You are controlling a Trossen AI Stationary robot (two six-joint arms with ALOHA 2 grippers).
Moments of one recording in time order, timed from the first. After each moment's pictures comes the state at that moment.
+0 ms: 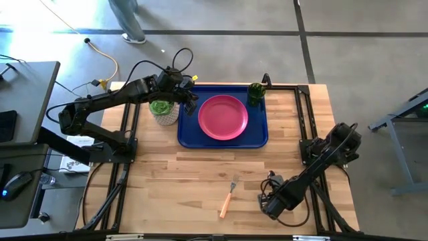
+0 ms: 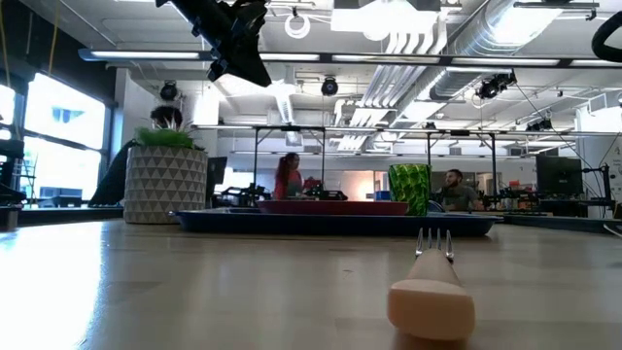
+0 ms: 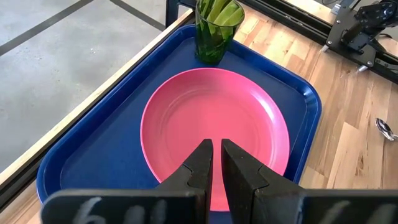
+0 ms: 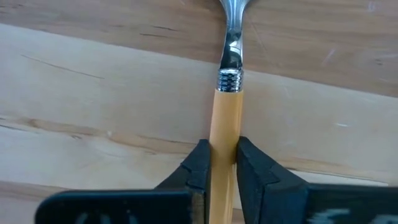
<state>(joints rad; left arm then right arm) 0.44 1.34 1.22 -0.56 0.00 -0.18 0.81 1.77 1.00 -0.76 -0.07 2.18</state>
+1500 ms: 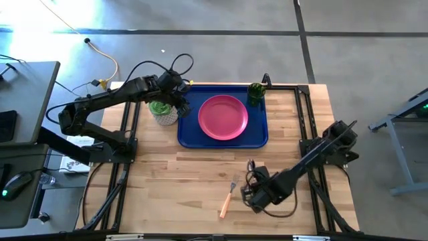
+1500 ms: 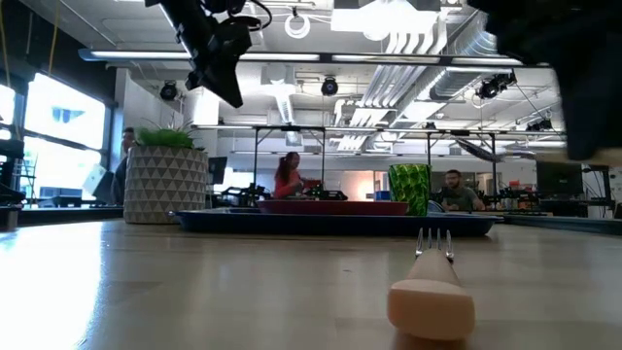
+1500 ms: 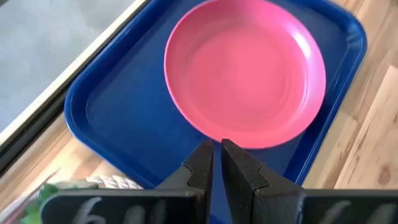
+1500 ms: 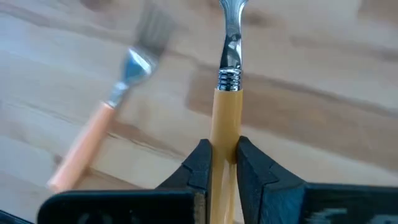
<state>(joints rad) 0.47 1.34 1.22 -0.80 -0.02 -0.15 0.64 1.77 1.26 -0.90 0.20 1.93</state>
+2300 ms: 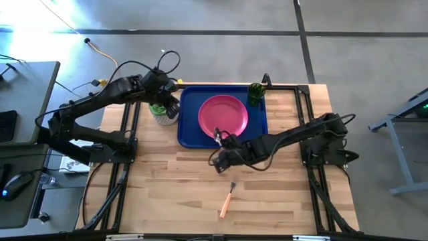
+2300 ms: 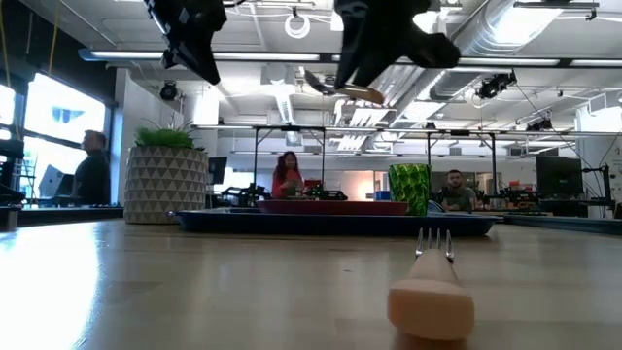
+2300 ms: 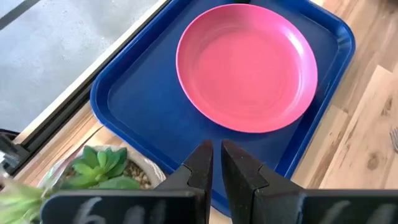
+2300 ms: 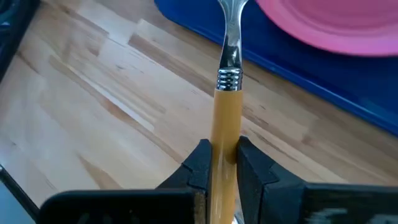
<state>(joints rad) 0.48 1.18 1.22 -0.92 -0.04 -0.15 0.27 1.81 1.54 -0.84 0.29 1.25</state>
